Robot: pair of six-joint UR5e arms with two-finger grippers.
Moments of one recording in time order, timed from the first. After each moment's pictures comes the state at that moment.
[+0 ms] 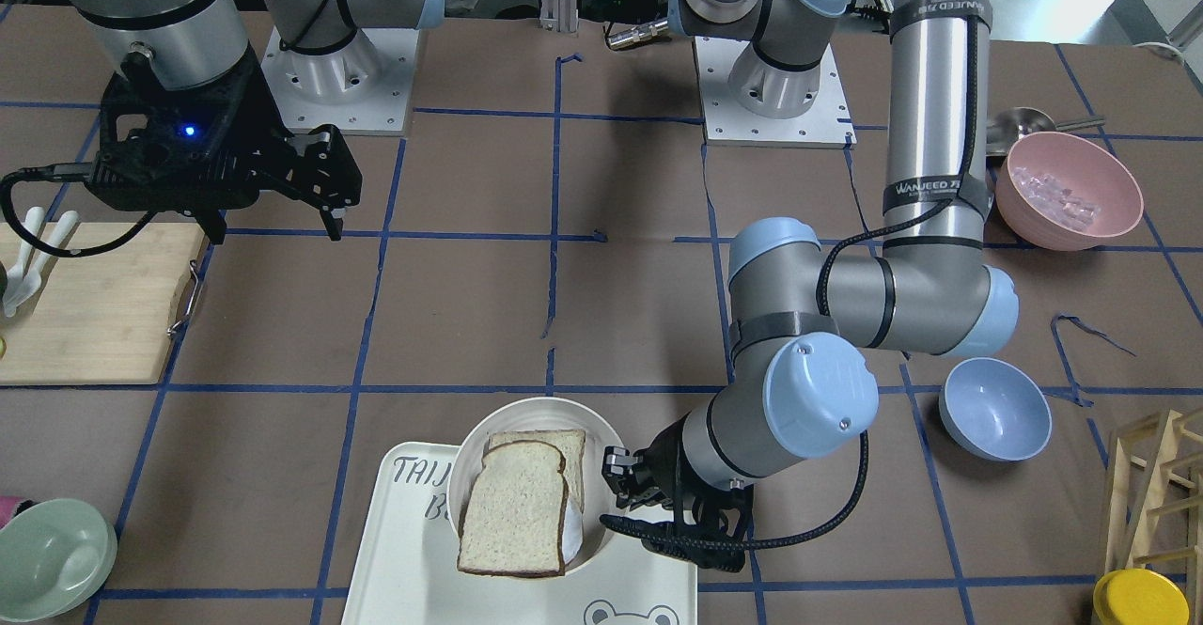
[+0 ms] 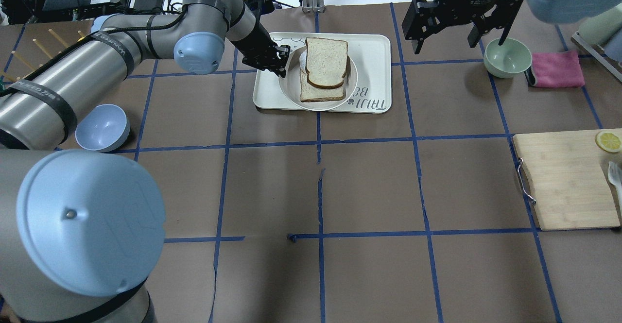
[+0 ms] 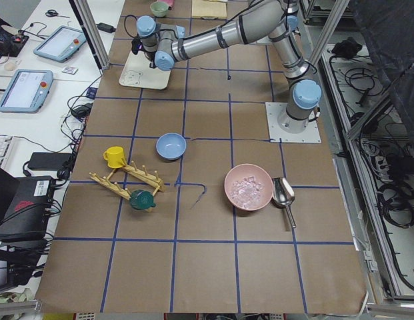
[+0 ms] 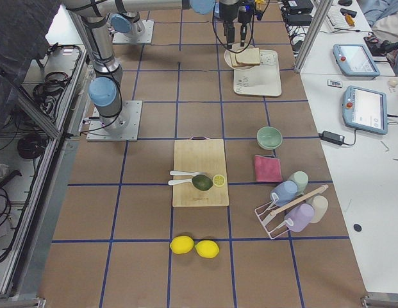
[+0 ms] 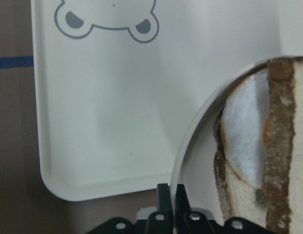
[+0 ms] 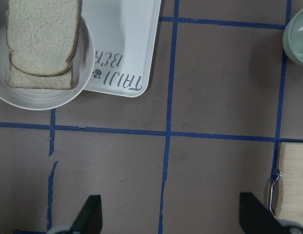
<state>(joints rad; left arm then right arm) -1.66 -2.25 -1.31 -1.07 1.21 0.11 1.62 -1.47 1.43 -1.62 -1.59 -0.02</state>
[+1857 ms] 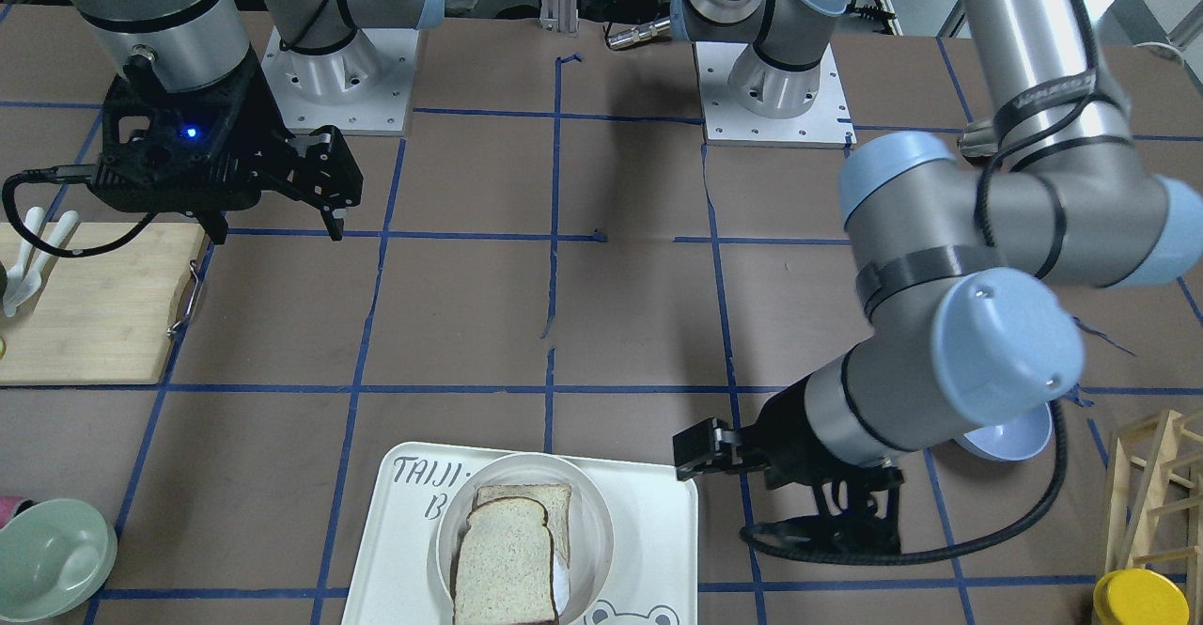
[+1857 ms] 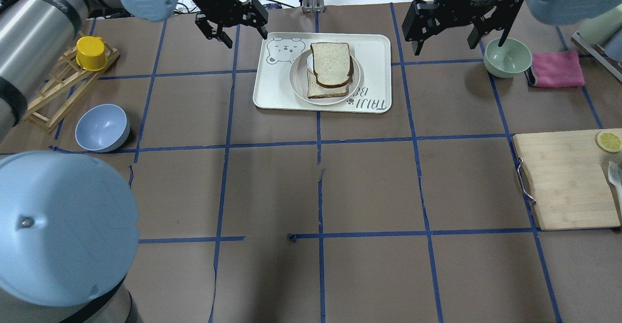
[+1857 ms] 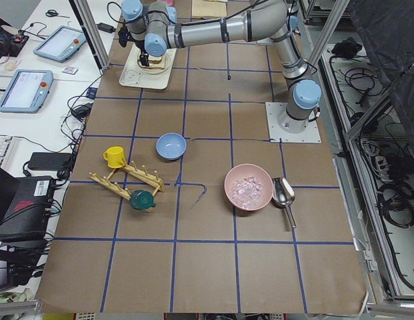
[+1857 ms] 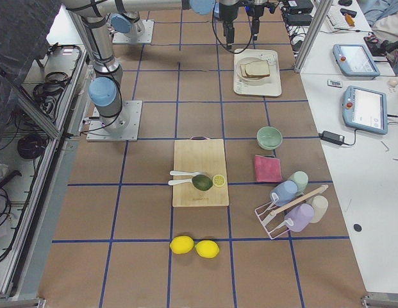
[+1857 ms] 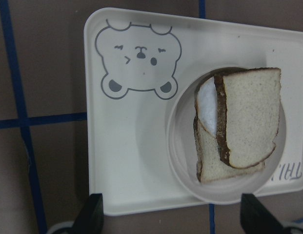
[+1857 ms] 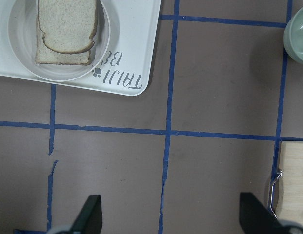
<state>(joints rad) -1.56 -2.11 -1.17 -1.44 1.28 0.01 1.62 -1.47 1.44 -1.62 -1.59 -0.02</state>
